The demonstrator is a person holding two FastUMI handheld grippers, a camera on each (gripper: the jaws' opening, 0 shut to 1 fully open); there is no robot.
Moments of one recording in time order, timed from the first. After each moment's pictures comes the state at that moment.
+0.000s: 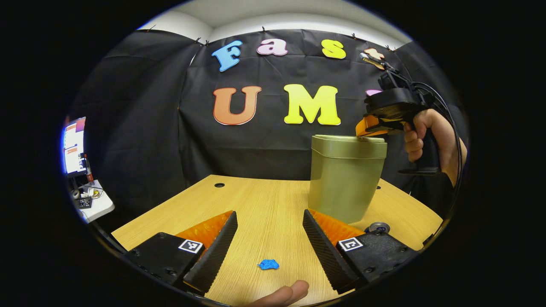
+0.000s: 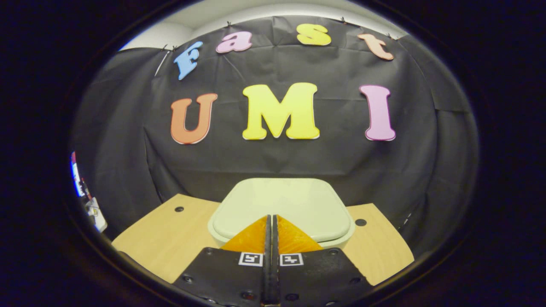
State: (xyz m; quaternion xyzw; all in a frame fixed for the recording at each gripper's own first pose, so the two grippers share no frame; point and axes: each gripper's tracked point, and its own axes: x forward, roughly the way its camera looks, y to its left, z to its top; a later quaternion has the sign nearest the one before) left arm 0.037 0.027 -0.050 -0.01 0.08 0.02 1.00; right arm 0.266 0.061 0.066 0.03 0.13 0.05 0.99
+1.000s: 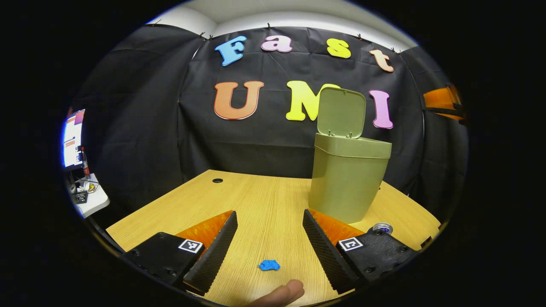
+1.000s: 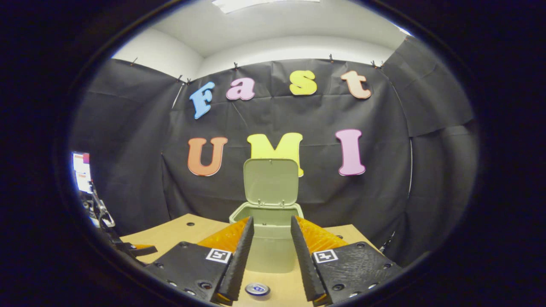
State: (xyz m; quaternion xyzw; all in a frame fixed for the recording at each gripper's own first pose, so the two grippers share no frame) left arm 0.046 0.034 -0.055 -0.03 0.09 0.02 1.00; right arm 0.066 -0.003 0.122 0.00 0.00 0.04 1.00
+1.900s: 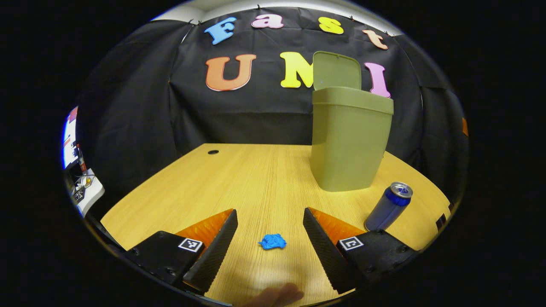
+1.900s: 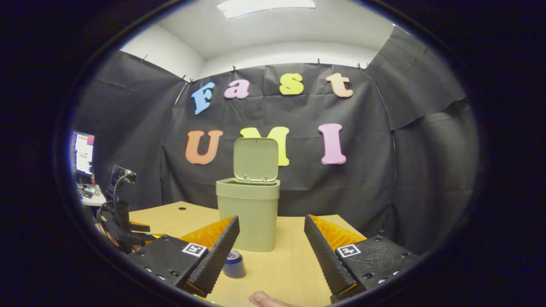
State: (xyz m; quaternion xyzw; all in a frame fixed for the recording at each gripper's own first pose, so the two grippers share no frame) left arm 0.040 0.028 -0.160 -0.01 0.20 0.00 0.98; right arm 0.003 -0.064 0.005 0.01 -0.02 0.04 1.00
